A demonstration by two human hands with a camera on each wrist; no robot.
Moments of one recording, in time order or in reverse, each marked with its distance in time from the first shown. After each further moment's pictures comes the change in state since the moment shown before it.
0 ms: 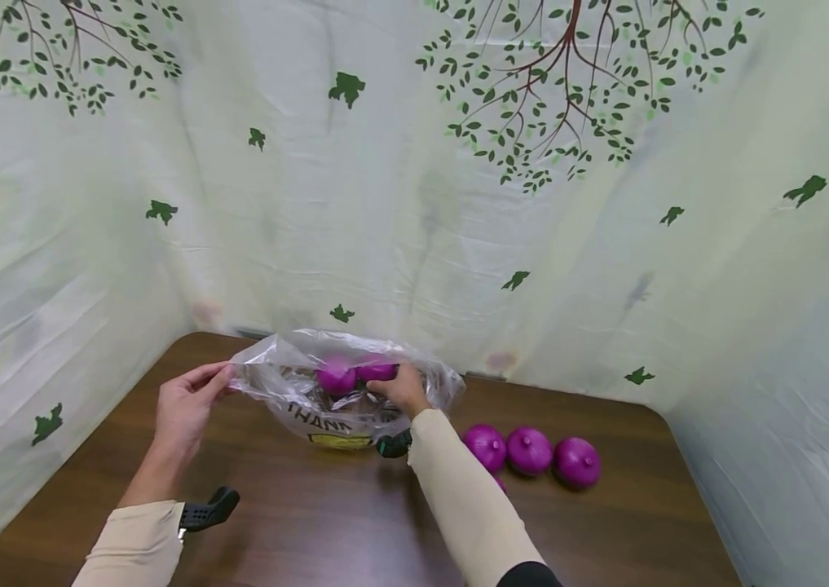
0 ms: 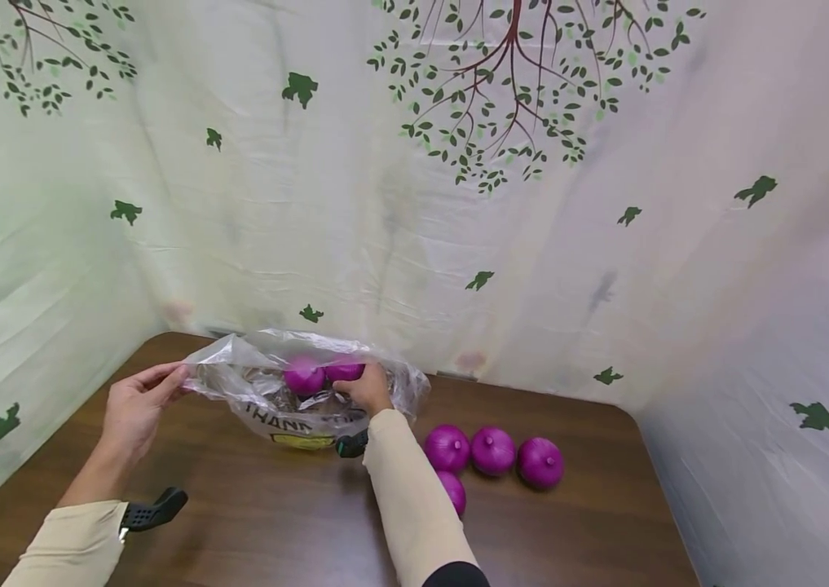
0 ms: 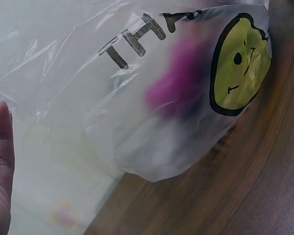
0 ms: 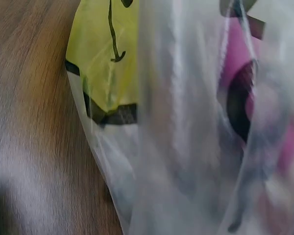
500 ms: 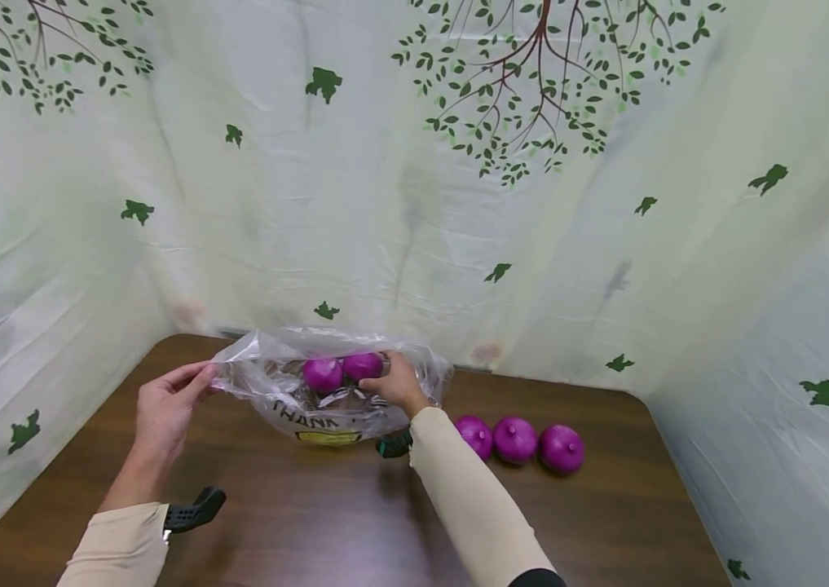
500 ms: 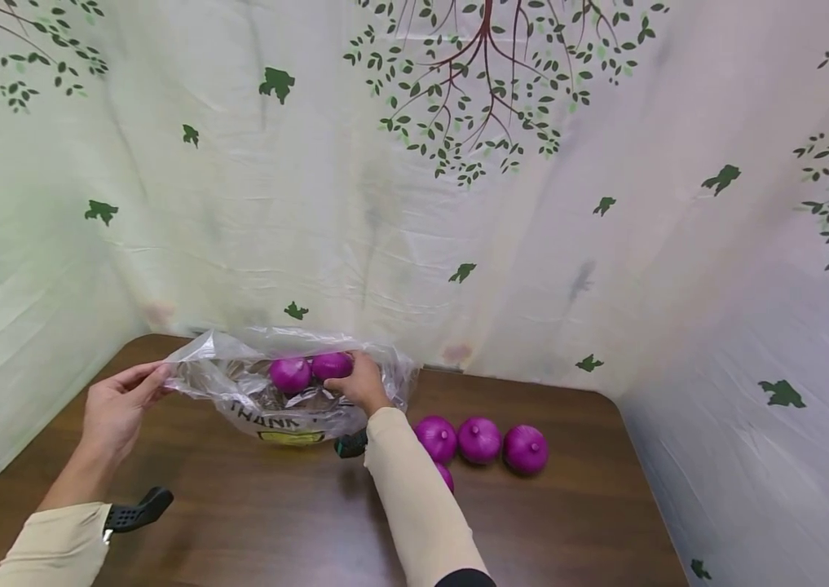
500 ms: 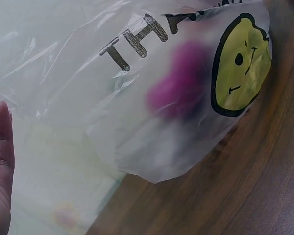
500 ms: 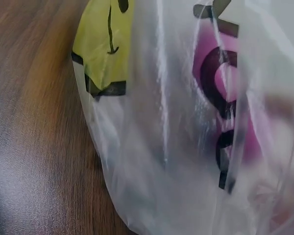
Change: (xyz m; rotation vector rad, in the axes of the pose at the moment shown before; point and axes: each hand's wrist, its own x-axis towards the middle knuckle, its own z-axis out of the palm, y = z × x) left_hand 0.001 0.000 -0.001 -0.044 -0.014 -0.013; right_hand -0.013 -0.009 -0.023 -0.123 -0.052 -0.046
